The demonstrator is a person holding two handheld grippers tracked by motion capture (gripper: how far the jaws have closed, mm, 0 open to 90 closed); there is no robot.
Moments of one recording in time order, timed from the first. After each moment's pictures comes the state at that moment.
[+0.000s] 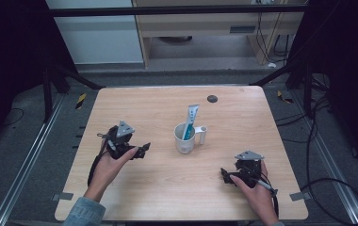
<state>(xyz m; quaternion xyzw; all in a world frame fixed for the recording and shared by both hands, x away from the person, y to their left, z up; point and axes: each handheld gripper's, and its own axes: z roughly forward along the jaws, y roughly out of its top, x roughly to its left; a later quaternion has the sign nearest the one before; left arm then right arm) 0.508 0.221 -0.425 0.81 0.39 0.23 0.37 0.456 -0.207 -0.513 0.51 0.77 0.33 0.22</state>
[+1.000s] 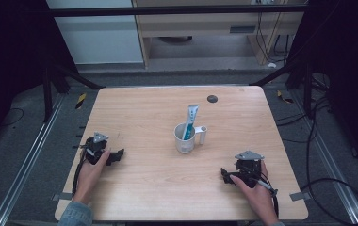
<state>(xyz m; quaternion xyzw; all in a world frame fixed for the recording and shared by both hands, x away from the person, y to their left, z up) 0.534 0.309 -0.507 0.77 0.50 0.22 0.32 0.456 -0.207 -0.513 0.51 0.77 0.33 0.22</state>
